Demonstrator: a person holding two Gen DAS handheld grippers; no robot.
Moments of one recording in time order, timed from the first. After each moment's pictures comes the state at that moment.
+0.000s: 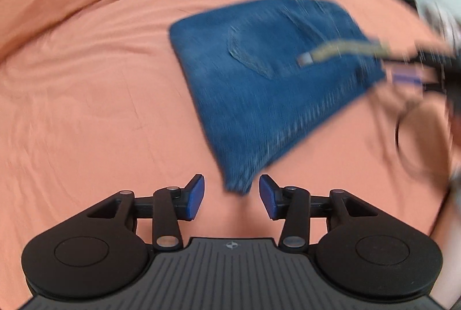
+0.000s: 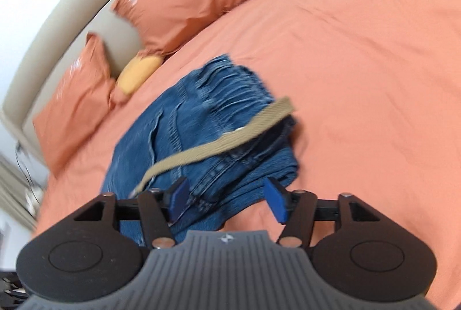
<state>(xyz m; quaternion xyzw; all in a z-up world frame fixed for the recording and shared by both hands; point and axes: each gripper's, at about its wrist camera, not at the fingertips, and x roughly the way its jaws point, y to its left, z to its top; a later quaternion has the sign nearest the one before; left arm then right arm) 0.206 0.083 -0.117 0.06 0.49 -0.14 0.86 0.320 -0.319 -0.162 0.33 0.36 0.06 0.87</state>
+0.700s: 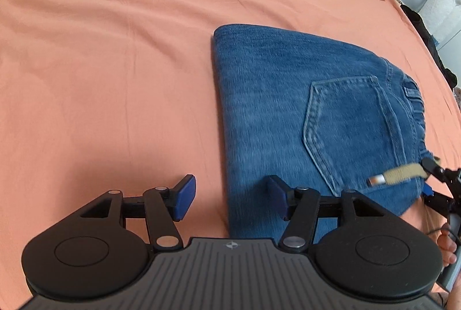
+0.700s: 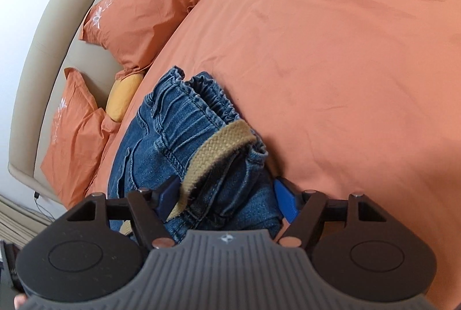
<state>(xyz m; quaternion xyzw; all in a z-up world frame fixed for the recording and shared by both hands) 0.357 0.117 -0.156 -0.08 0.56 -0.09 0.82 0.385 -0.354 -0.205 0.42 0.38 0.06 0.82</state>
